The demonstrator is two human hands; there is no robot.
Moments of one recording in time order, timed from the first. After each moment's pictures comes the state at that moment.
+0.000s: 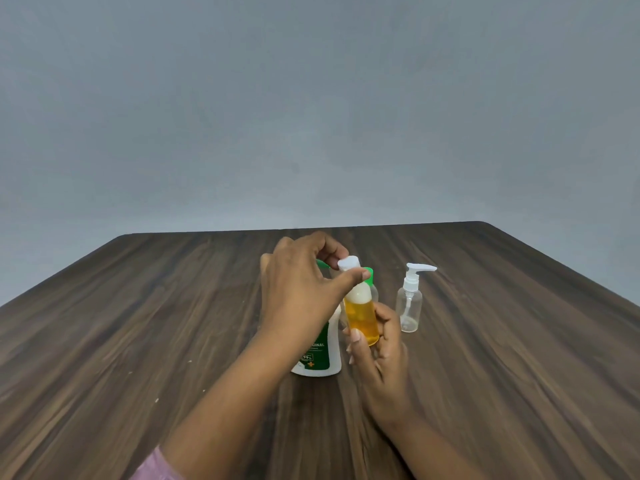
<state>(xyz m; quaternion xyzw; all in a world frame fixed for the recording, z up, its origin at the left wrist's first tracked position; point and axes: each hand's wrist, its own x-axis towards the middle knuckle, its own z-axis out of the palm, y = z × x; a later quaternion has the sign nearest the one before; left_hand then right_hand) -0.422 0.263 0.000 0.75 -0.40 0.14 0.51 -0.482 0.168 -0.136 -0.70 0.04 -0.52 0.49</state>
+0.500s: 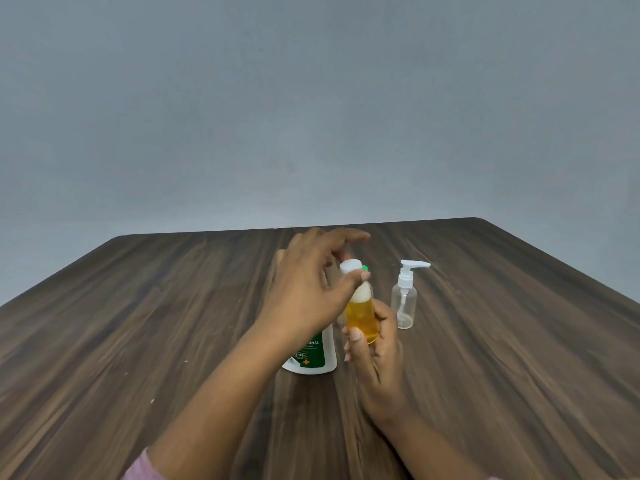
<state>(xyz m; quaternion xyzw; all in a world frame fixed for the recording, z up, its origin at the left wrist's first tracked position) -0.422 0.265 0.003 0.72 -0.52 0.11 0.44 -0.482 0.168 -0.138 -0.69 0.01 -0.54 0.49</state>
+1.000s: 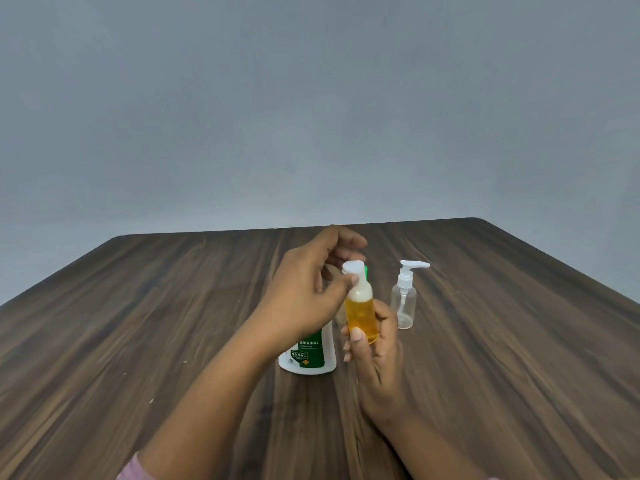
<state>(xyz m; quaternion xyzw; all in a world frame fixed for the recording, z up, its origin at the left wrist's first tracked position) -0.416 0.269 0.001 0.68 -0.56 0.04 0.47 -0.481 0.167 -0.139 -0.69 0.02 -0.54 0.47</state>
